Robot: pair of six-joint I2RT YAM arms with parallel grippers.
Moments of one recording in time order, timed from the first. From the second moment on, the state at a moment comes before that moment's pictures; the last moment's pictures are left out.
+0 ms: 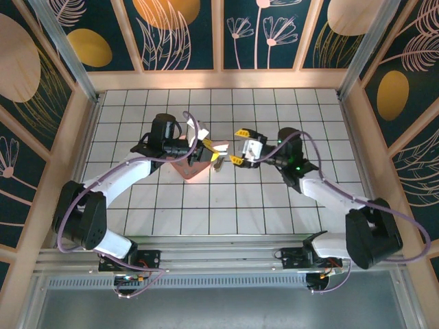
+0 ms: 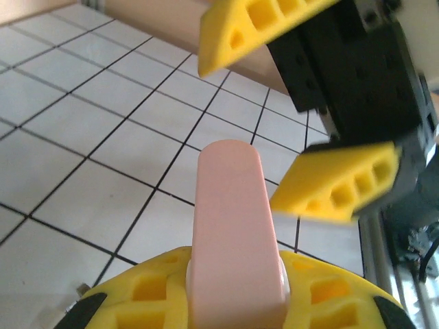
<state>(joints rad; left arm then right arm) -0.45 1.51 1.00 -0.01 0.90 0.13 0.44 1.27 0.71 0.34 -0.70 -0.77</state>
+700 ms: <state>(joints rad) -0.45 1.50 1.00 -0.05 1.08 0.58 0.36 1.20 0.56 0.51 -1.05 -0.17</state>
